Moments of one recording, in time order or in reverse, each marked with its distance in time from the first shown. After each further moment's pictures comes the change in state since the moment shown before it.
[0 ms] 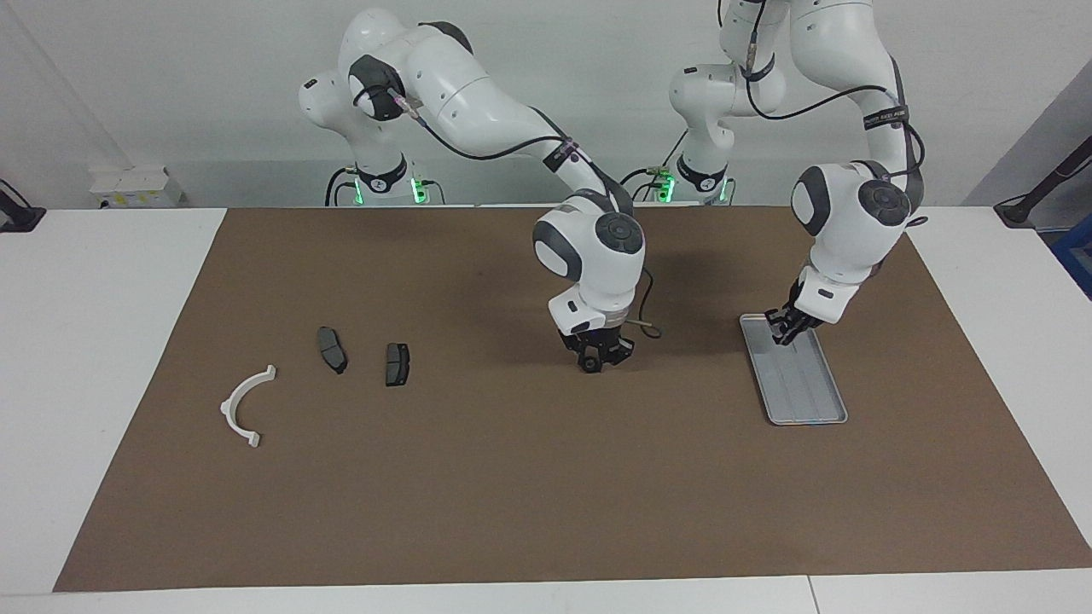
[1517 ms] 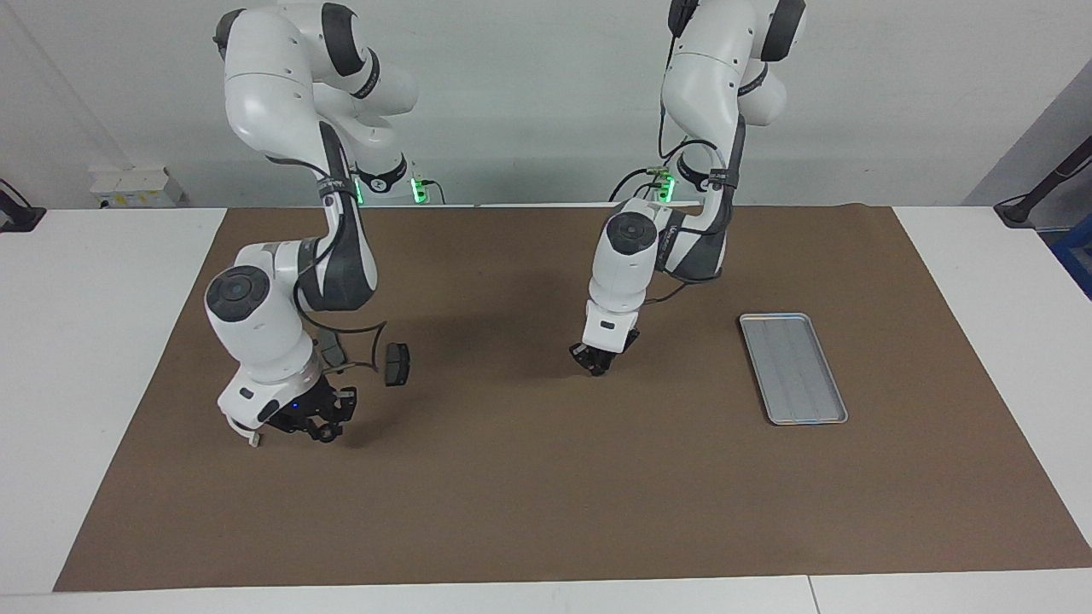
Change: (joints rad) left arm -0.502 0.325 -0.008 0.273 -0.013 0.118 -0.722; right arm -0.668 -0.177 0.011 -0.330 0.047 0.275 -1.251
